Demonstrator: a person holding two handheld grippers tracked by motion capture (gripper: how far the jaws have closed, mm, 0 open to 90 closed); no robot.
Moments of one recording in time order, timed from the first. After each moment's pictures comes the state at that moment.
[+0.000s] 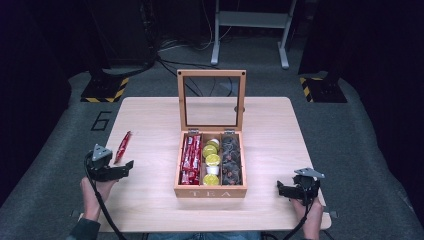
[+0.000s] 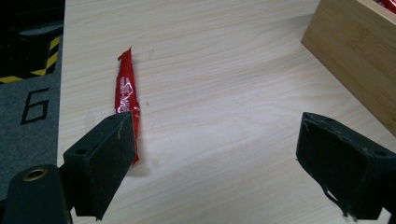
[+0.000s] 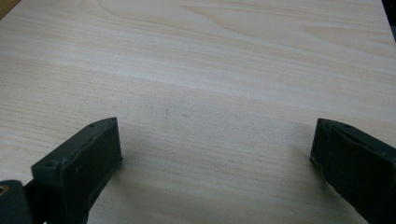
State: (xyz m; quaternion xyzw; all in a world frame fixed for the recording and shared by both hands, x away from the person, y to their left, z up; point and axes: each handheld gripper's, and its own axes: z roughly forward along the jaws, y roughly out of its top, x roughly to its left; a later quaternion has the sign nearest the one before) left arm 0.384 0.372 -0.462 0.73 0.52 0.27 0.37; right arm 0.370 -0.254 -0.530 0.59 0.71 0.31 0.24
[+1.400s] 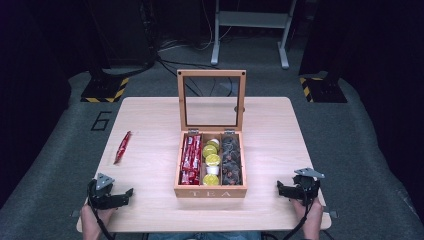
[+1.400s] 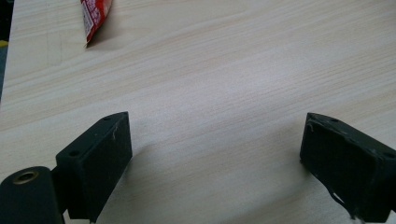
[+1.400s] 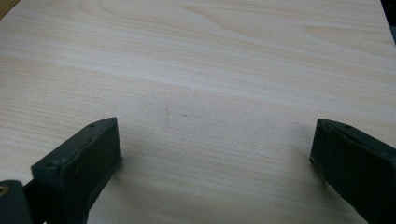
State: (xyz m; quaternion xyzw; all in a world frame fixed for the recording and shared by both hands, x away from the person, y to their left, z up) left arm 0.335 0.378 -0.530 0.75 0.53 0.24 0.32; right arm 0.370 -0.255 -0.530 0.58 0.71 0.31 0.25
